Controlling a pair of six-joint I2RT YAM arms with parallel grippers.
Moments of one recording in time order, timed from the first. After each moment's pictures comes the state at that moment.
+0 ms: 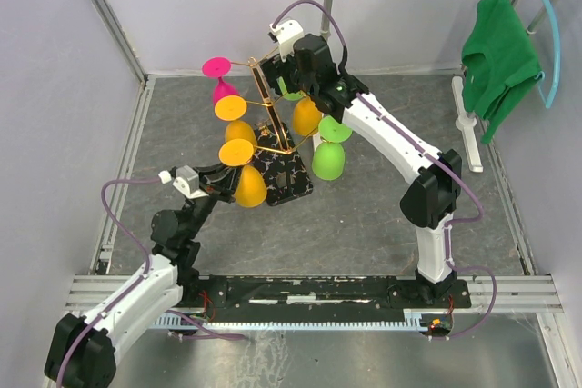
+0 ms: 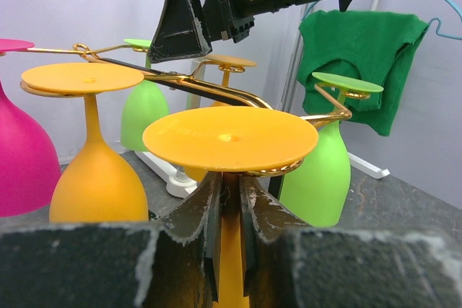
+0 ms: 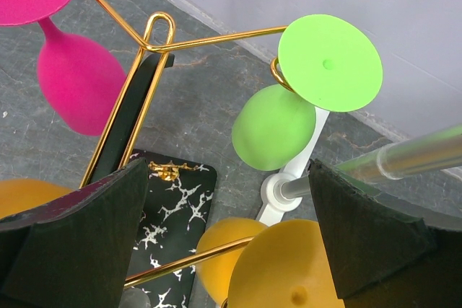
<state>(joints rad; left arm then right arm) -0.45 0.64 0.13 0.96 0.17 -0.22 0.69 2.01 2.07 -0.38 0.18 -0.09</state>
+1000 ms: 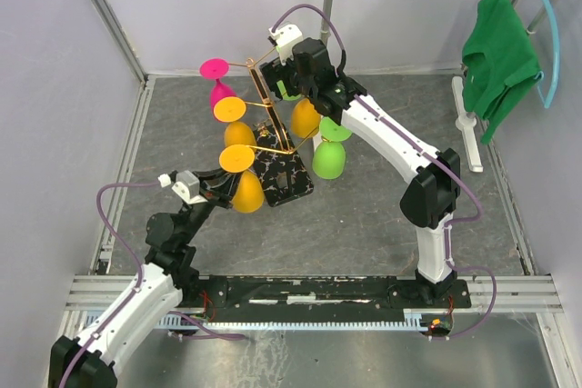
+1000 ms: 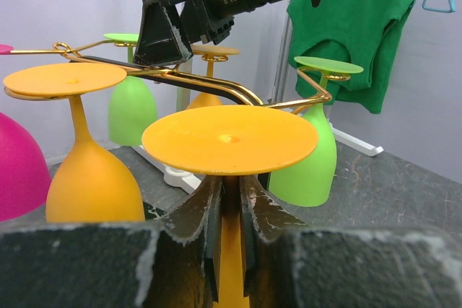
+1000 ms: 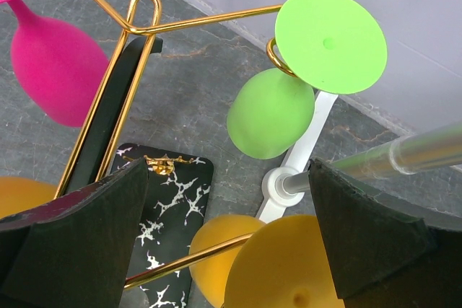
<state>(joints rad) -0.45 0.48 0.16 0.74 0.22 -0.18 0.69 2.01 2.03 -0.36 0.19 -0.09</state>
